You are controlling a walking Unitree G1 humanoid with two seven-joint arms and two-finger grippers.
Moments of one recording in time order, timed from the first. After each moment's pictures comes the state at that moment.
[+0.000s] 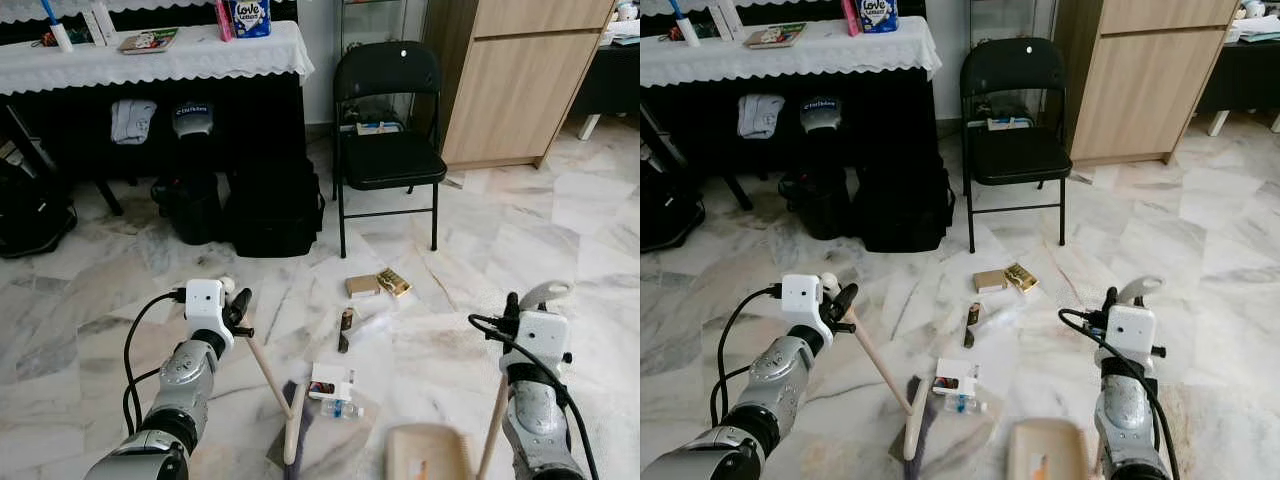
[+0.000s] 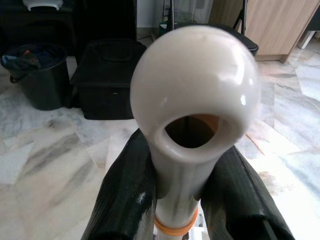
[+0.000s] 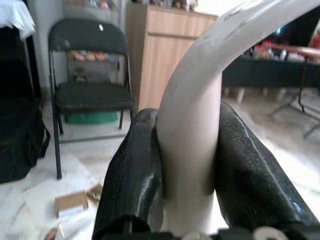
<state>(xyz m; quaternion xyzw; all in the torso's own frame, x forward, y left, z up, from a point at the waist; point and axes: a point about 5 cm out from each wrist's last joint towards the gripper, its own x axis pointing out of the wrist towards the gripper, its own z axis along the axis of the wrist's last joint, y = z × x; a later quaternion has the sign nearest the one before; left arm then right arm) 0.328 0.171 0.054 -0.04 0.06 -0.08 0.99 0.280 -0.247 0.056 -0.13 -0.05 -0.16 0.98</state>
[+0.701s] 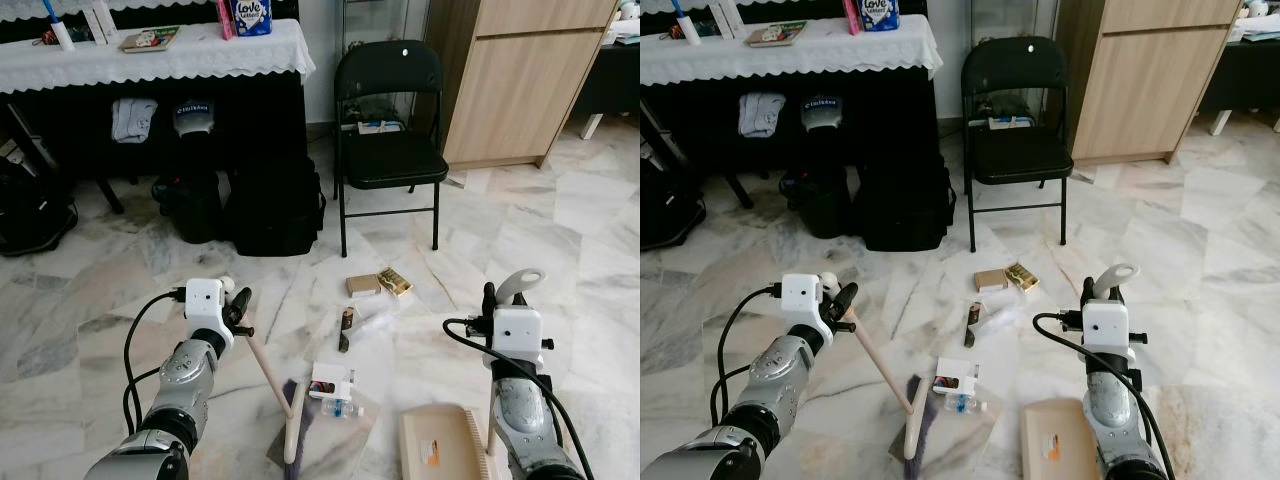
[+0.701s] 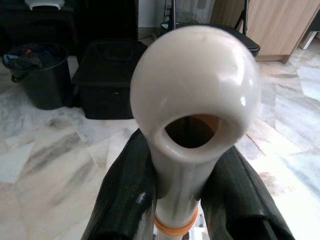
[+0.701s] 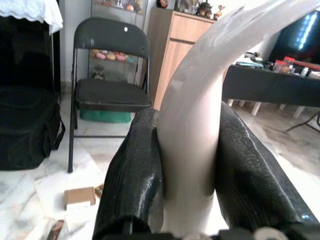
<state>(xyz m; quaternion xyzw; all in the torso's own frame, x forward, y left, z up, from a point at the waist) 0.329 0.171 0.055 -0.04 0.06 -0.08 0.99 0.281 -0.232 0.049 -0.17 -0.05 -0.12 0.98</state>
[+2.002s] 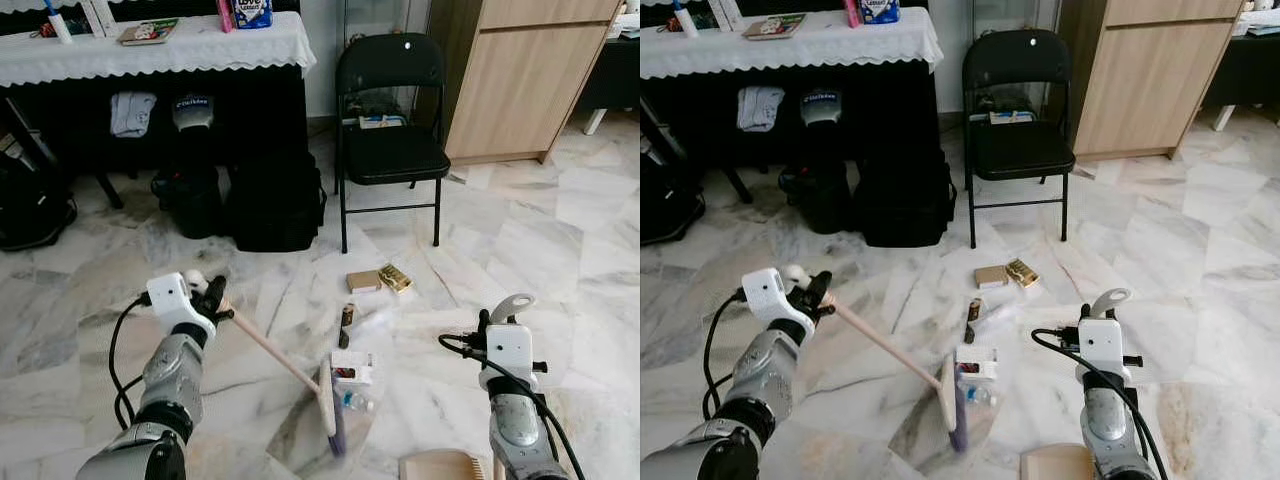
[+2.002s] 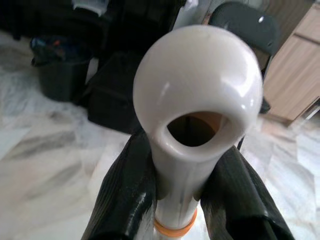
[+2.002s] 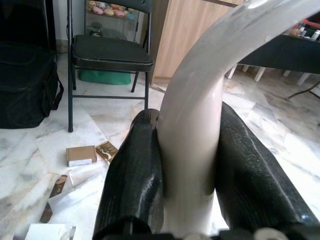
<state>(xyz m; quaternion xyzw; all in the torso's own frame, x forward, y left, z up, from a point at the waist) 0.340 0.192 0.075 -0.17 0.00 0.00 0.99 0.271 -0.232 0.025 -0.16 0.03 -0.13 0.98</state>
